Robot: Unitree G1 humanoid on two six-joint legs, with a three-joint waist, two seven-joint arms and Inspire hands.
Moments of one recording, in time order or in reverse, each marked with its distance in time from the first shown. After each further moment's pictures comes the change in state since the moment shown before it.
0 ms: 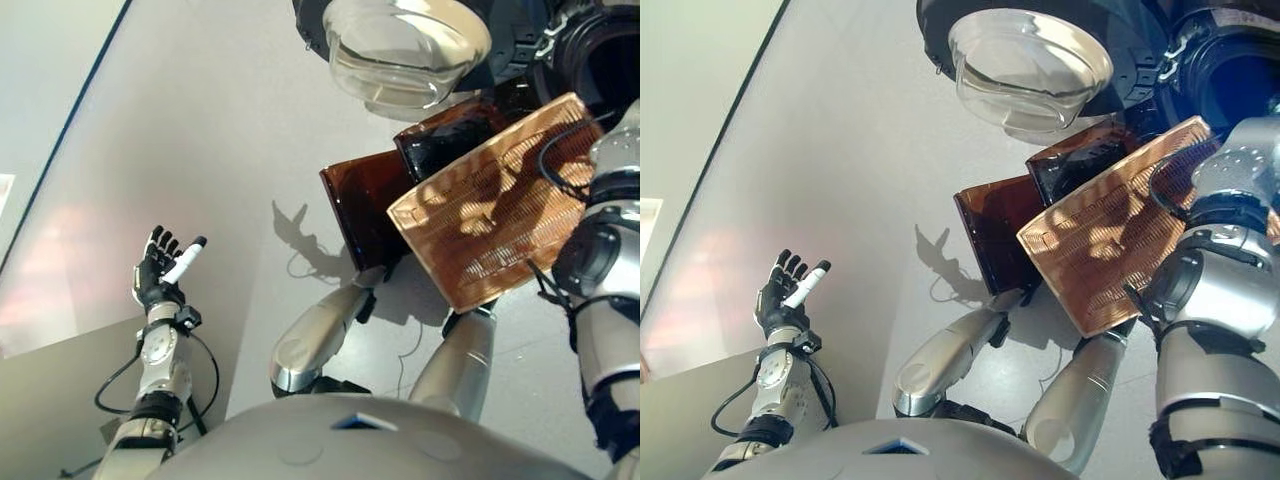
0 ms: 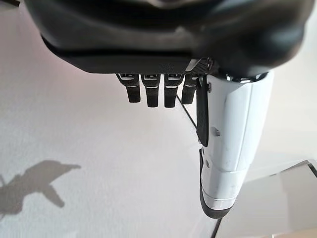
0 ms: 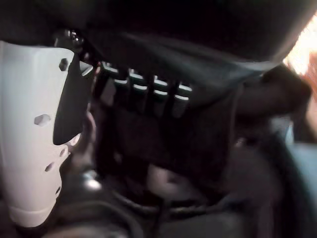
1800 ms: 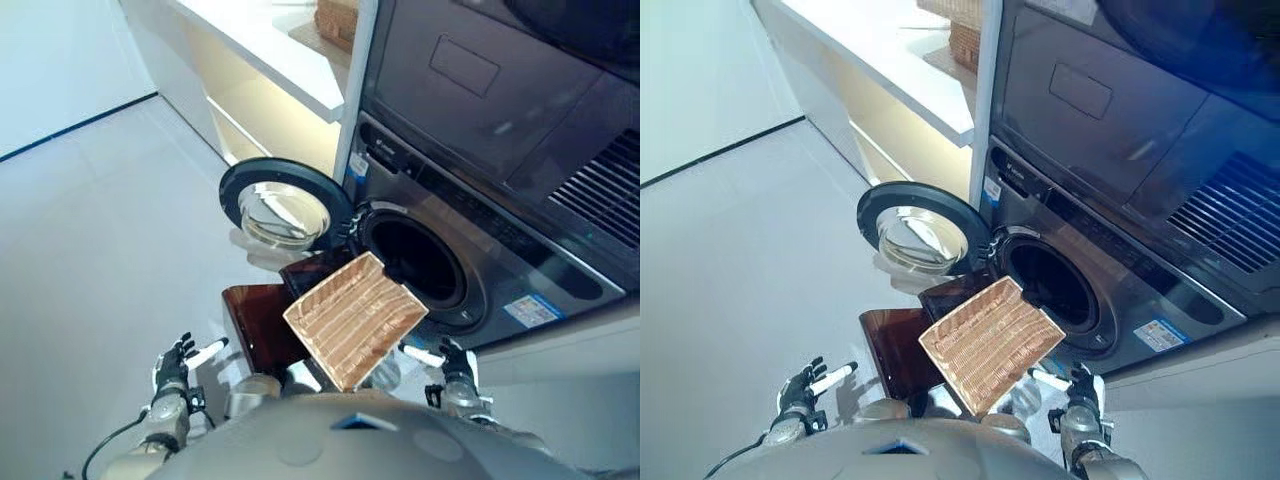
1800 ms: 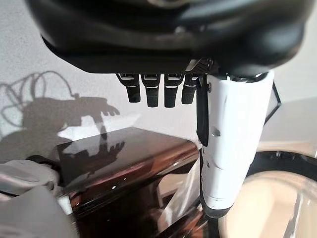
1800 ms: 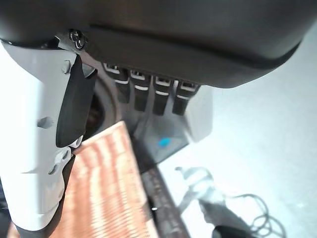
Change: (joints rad) left arm 0.014 -0.041 0.060 0.595 0.359 0.125 -0.067; right arm 1.085 0.450 0.341 0.005 -0.727 0.225 0.342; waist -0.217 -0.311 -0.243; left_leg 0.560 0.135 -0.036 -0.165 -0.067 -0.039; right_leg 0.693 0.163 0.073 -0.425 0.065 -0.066
